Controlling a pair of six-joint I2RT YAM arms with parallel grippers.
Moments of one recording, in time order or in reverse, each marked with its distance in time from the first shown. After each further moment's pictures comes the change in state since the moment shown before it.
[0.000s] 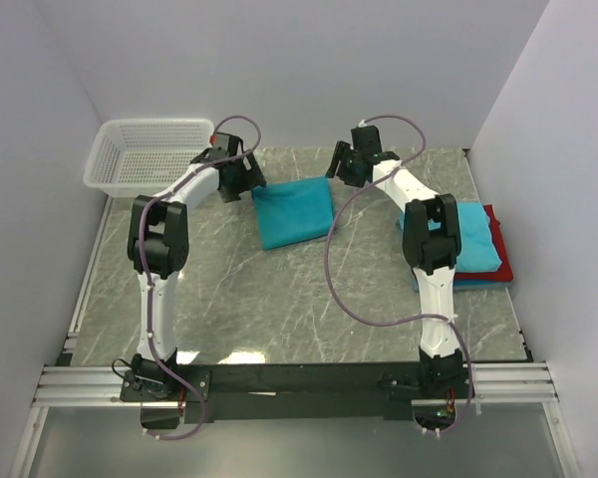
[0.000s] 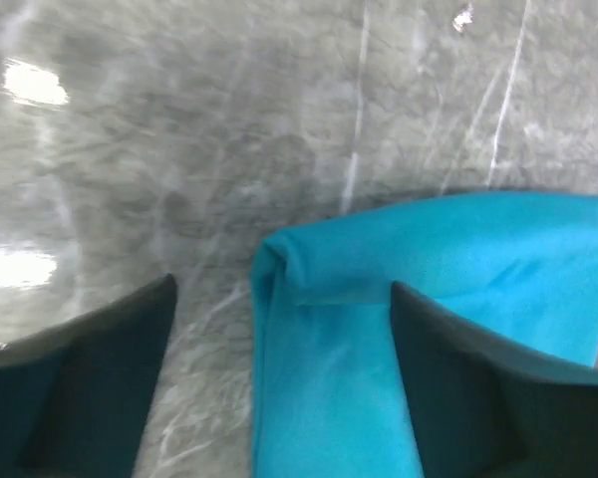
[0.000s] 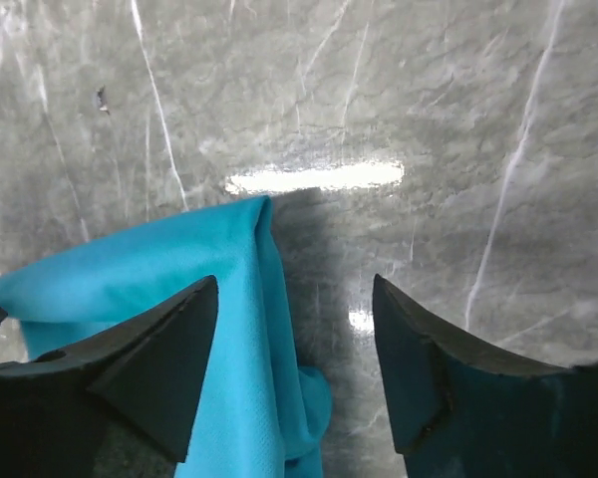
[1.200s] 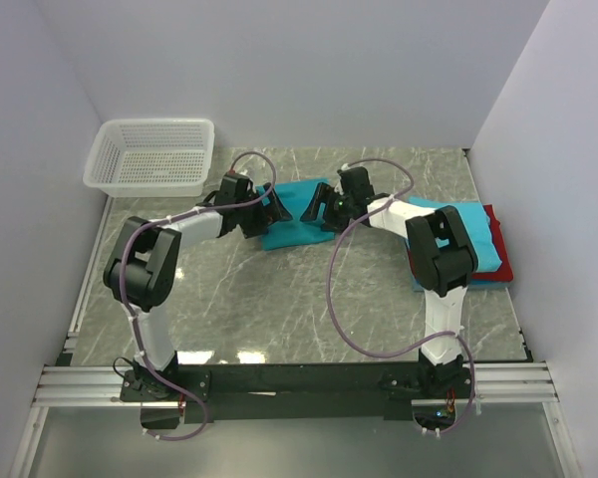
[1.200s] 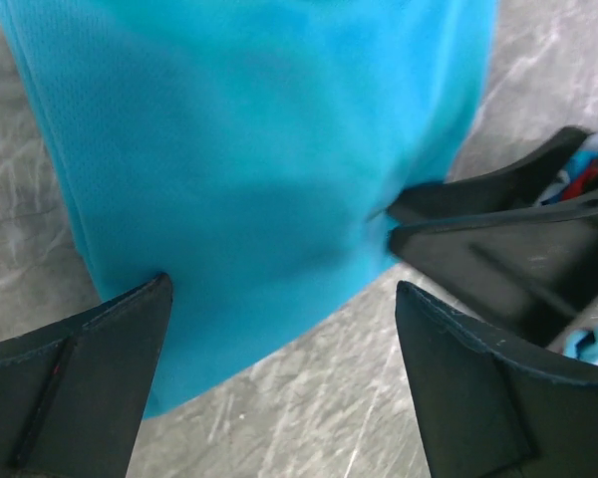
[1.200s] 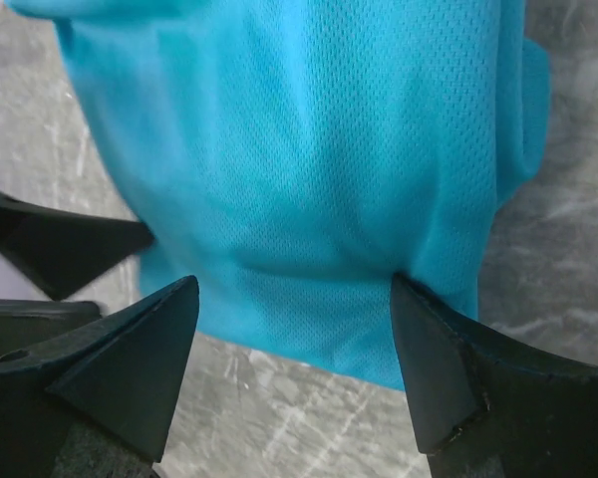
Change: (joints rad) left arm -0.131 -0.348 -0.623 0.430 0.214 -0.126; right arm 0.100 -0.277 -0.611 0.295 -0.283 0.147
